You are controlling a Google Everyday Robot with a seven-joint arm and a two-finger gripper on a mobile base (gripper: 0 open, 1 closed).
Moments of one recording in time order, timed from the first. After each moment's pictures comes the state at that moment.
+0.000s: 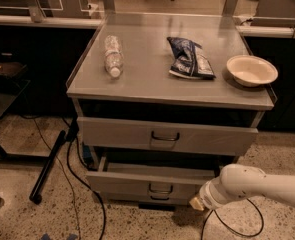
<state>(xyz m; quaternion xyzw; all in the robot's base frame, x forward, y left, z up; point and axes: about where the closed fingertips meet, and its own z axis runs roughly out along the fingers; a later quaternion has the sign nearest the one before) 0.456 -0.187 0.427 -0.33 0.92 0.15 0.13</state>
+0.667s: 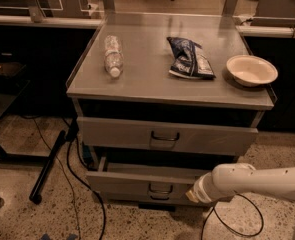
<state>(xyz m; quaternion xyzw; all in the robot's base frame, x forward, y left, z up) 0.491 -0.180 0.423 -0.33 0.92 0.11 0.17</state>
